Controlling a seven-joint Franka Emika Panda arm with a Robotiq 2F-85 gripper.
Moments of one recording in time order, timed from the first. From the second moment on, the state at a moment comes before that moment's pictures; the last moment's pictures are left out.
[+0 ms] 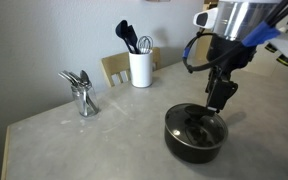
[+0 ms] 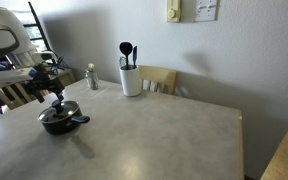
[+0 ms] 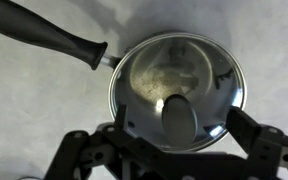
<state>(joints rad) 0.17 0.08 0.15 -2.42 -0.13 2.59 -0.09</state>
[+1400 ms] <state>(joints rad) 0.19 0.29 0.18 -2.16 -0.22 2.36 -0.22</state>
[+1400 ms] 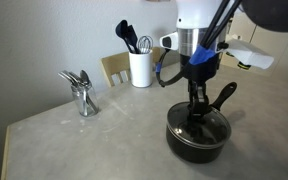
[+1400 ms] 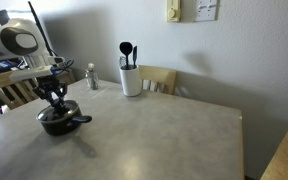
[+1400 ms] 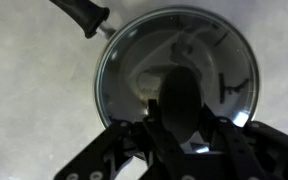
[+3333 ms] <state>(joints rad) -0.06 -0.04 -0.12 -2.42 -0.29 2.54 -0.79</state>
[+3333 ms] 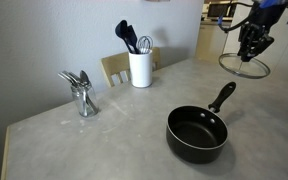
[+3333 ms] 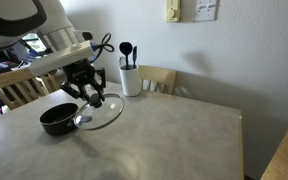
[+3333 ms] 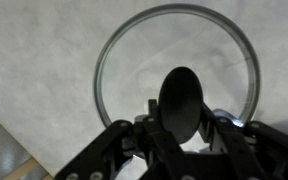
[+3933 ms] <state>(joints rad) -0.14 0.01 -0.21 -2.51 -0.17 2.68 -0.87</state>
